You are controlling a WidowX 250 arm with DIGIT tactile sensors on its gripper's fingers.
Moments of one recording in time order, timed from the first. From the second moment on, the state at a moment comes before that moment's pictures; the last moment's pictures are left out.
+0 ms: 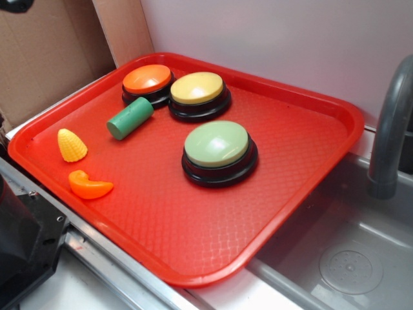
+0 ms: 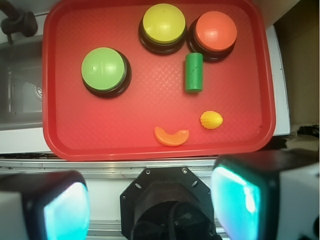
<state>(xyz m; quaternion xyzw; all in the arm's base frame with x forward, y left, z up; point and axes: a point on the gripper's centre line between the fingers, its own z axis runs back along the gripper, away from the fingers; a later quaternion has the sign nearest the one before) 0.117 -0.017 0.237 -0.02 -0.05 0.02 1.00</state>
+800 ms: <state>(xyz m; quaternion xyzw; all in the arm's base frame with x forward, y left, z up) 0.107 0.026 0.209 -0.02 -0.03 0.06 1.00</state>
